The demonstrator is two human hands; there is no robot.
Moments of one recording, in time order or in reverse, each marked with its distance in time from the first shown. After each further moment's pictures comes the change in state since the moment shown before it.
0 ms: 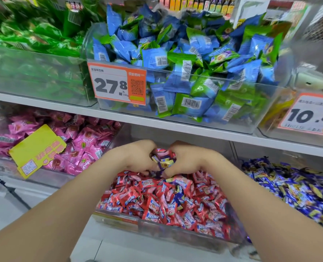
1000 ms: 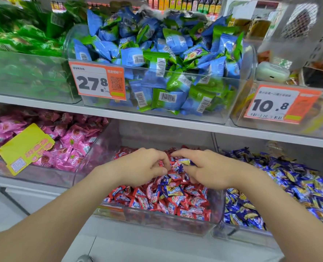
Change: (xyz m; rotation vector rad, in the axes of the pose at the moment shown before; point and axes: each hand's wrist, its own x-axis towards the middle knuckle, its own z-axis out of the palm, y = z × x) left_hand -0.052 0.055 0.035 0.192 -0.022 0.254; right_hand -0.123 0.024 -0.003 0.046 0.068 0.041
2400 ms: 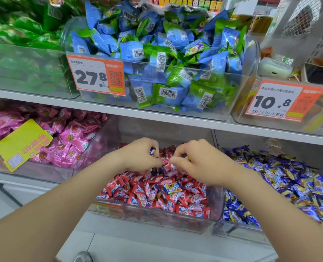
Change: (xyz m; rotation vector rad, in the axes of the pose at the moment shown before) left_hand 0.026 -0.021 0.002 -0.218 0.136 -0.226; right_hand 0.013 -0.007 0.010 -0.114 0.266 -0.116
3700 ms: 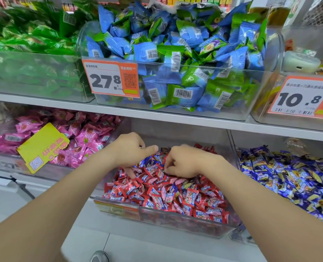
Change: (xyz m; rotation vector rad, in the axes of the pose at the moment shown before) left_hand -0.027 -0.020 -0.044 0.036 0.070 -0.221; right_hand 0.076 -0.018 0.039 -0.112 -0.368 0.030
